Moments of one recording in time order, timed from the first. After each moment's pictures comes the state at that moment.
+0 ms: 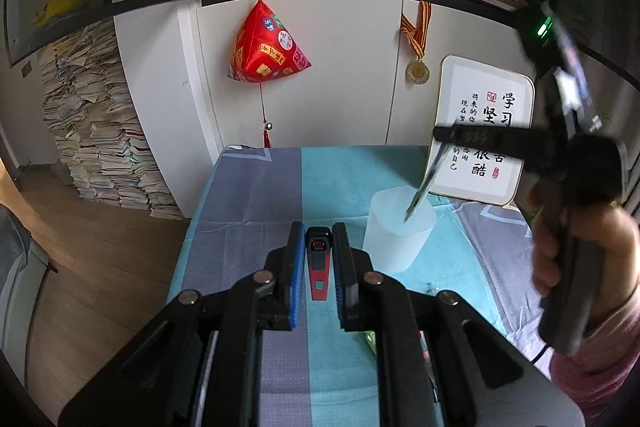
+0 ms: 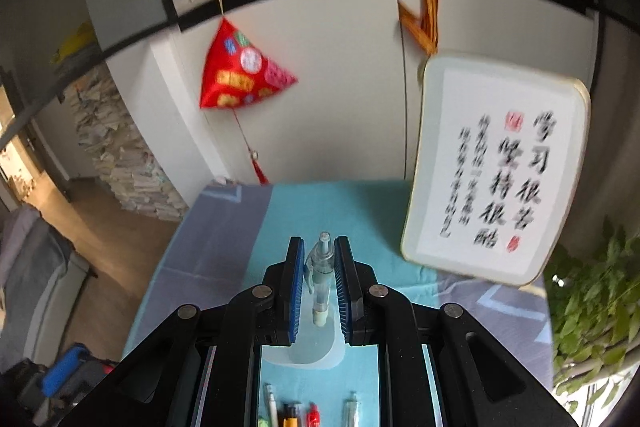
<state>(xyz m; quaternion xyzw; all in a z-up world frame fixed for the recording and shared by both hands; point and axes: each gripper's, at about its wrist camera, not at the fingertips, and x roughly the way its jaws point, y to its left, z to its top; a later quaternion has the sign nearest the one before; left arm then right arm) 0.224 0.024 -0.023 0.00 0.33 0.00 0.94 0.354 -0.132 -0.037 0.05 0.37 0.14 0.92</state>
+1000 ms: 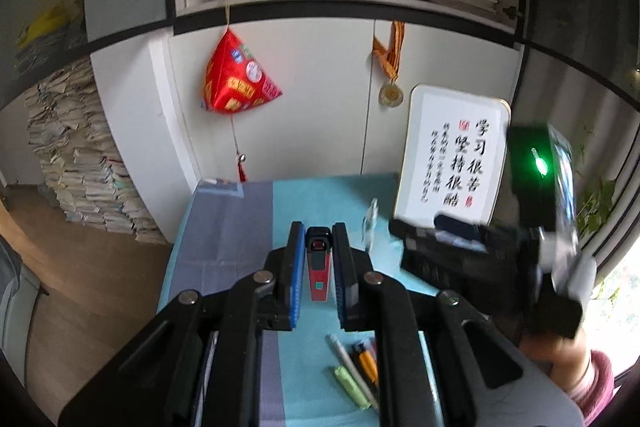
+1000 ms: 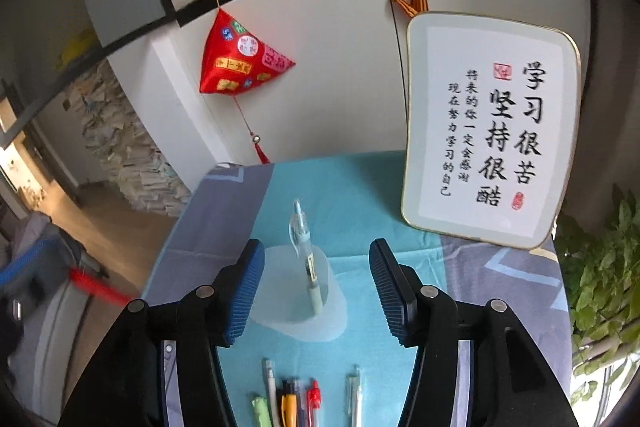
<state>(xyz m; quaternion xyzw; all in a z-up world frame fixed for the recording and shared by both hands) 0.248 -0.005 0.018 0.01 0.31 -0.04 0.95 0.326 -0.153 -0.052 0.08 0.37 0.15 0.91</state>
